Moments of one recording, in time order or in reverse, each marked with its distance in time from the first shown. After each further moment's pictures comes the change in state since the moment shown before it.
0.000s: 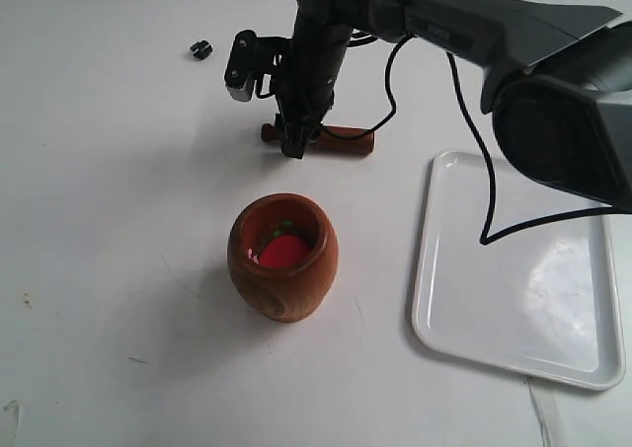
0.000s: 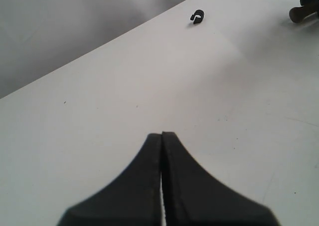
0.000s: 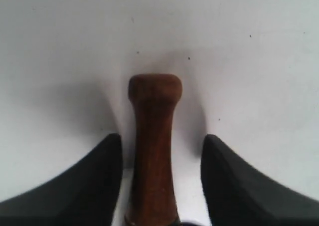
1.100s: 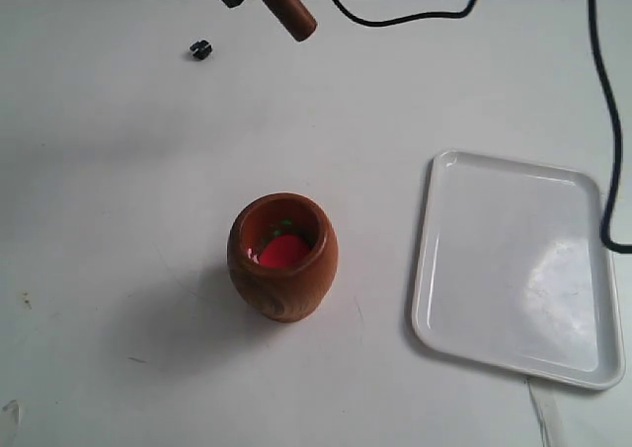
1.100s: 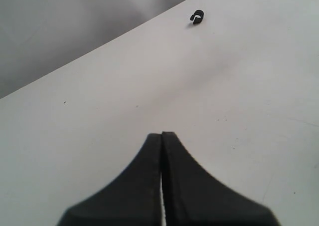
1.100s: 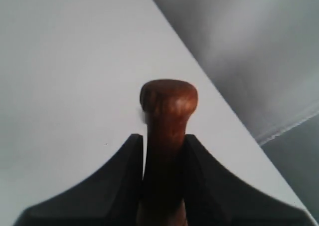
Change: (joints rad) left arm 0.000 0.000 0.000 0.000 0.000 0.000; right arm -0.014 -0.425 0.339 0.348 -0.649 0.023
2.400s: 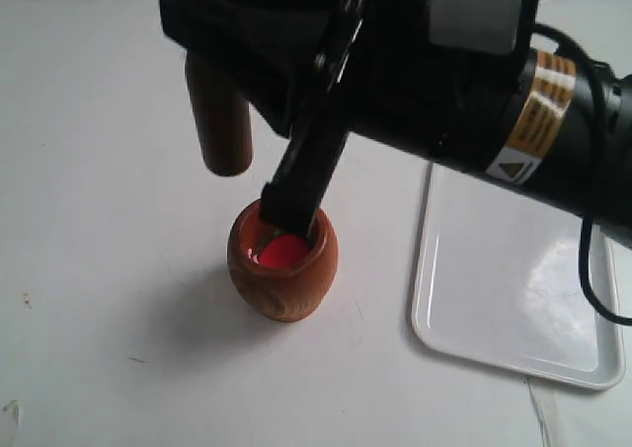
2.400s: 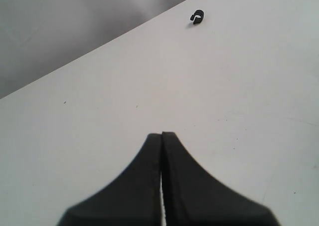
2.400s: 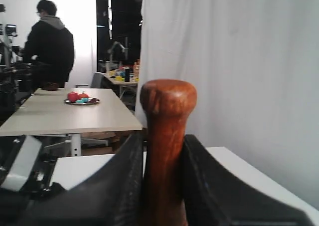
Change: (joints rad) left arm 0.000 0.000 0.000 0.000 0.000 0.000; right arm 0.223 -0.763 1.158 -1.057 -1.306 1.325
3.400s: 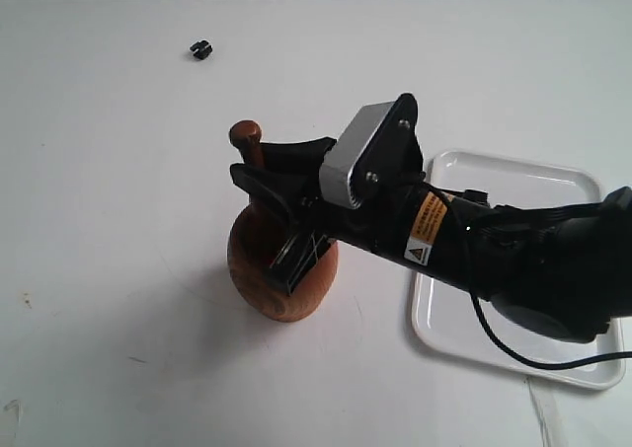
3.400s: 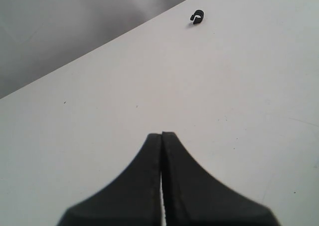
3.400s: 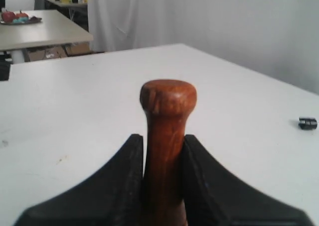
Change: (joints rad) left arm 0.000 0.000 0.000 0.000 0.000 0.000; right arm 0.000 0.427 0.140 0.273 -0.189 -0.294
